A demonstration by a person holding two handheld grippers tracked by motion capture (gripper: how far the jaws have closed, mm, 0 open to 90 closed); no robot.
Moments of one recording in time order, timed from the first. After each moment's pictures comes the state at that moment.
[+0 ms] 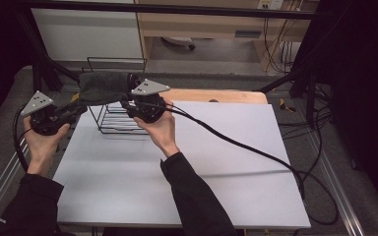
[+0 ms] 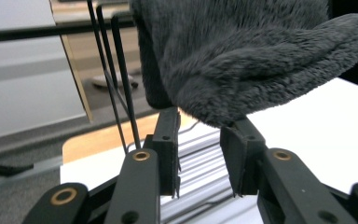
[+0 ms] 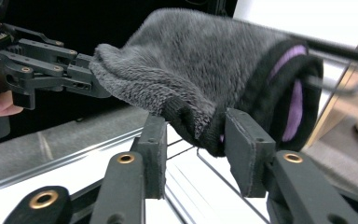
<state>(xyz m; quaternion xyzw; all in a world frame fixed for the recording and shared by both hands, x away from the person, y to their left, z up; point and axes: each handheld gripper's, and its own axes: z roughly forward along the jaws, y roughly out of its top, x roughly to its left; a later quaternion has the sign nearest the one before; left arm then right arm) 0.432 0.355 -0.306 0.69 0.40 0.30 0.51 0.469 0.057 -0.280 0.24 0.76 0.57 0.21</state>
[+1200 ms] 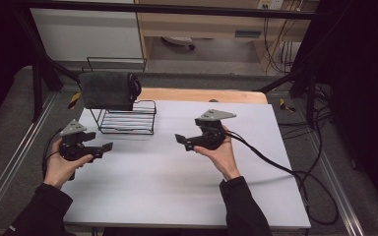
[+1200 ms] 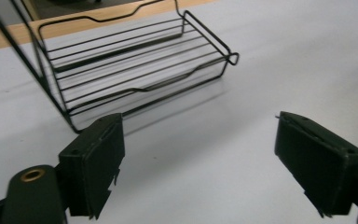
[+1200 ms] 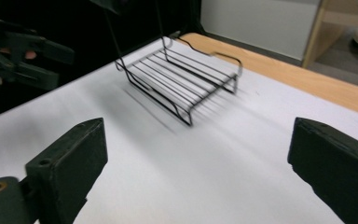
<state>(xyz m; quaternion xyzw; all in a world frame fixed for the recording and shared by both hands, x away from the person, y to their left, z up) 0.408 0.306 -0.373 0.77 0.43 0.19 0.42 0.436 -0.101 -0.344 0.33 0.77 0.52 0.14</state>
